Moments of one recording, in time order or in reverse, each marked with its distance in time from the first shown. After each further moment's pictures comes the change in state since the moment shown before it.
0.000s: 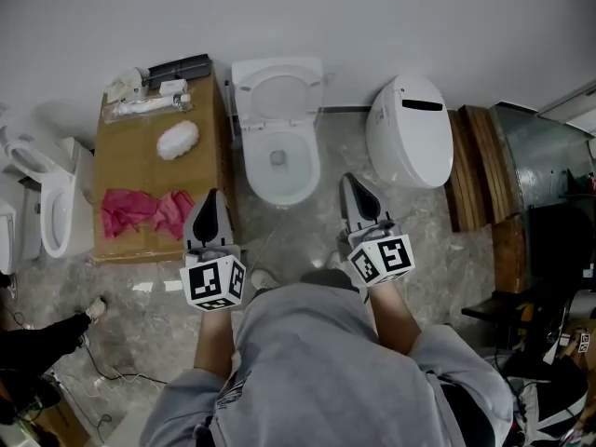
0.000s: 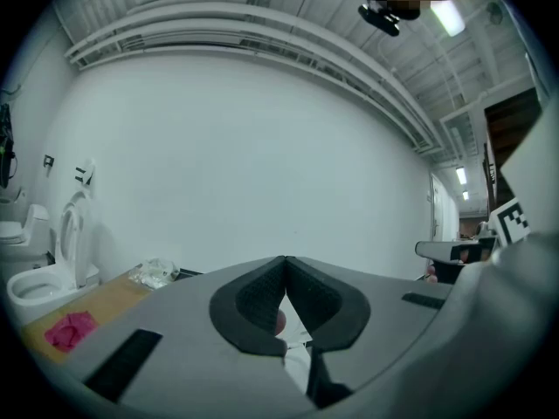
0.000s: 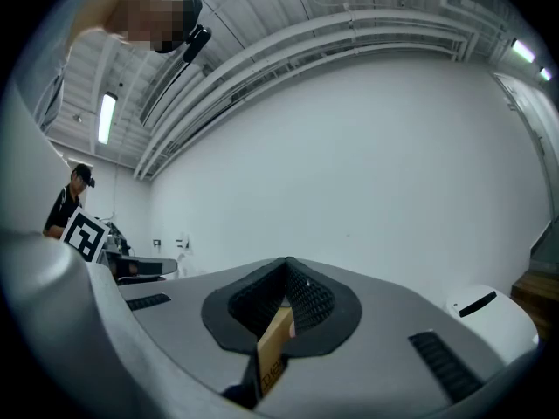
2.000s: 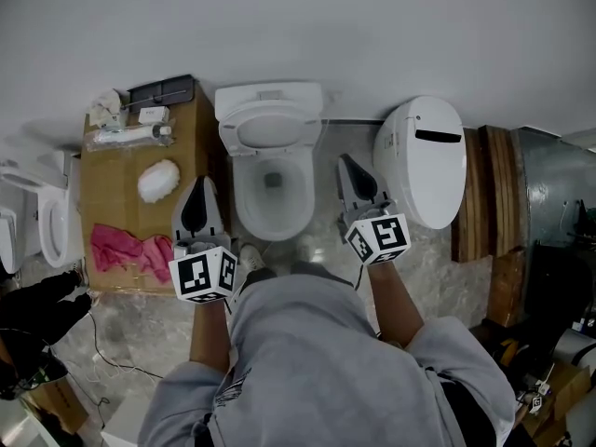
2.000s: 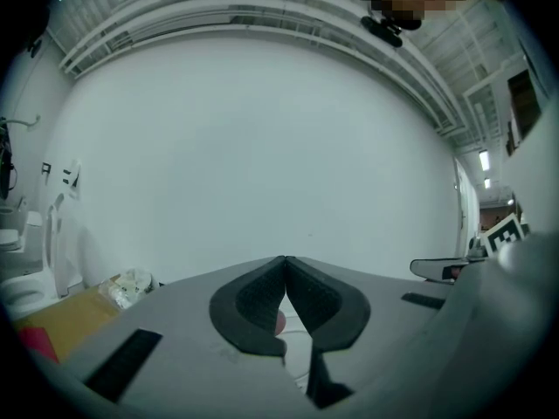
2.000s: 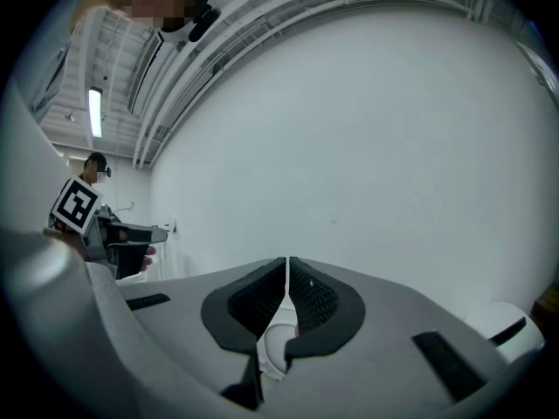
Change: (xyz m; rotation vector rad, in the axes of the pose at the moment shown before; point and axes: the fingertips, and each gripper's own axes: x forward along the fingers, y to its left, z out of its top) left arm 0.260 -0.013 0.016 0.023 0.017 0.101; right arm 0.226 -0.194 -0.028 -0.016 0.125 0.073
